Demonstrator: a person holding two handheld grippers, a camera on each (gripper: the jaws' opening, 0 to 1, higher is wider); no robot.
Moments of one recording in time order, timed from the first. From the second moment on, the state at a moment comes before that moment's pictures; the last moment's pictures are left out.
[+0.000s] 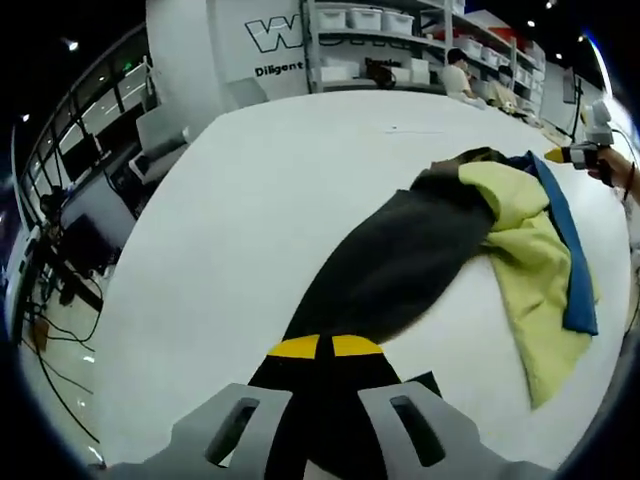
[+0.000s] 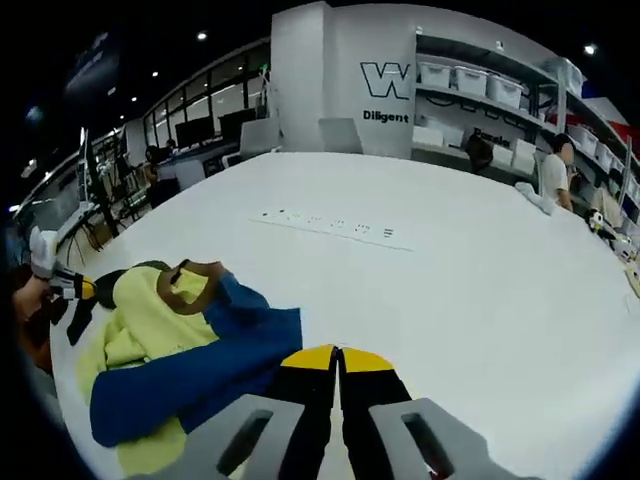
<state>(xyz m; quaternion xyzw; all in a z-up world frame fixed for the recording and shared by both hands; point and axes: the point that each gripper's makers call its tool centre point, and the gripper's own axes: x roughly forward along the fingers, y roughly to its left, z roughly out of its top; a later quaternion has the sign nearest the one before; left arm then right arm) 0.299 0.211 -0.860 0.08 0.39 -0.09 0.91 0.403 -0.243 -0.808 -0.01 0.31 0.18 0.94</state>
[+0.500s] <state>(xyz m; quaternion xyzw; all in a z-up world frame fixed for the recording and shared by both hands) 0.298 0.210 -0.859 0.08 0.39 -0.09 0.91 0.401 -0.211 -0.801 0.00 0.31 0.20 0.93</state>
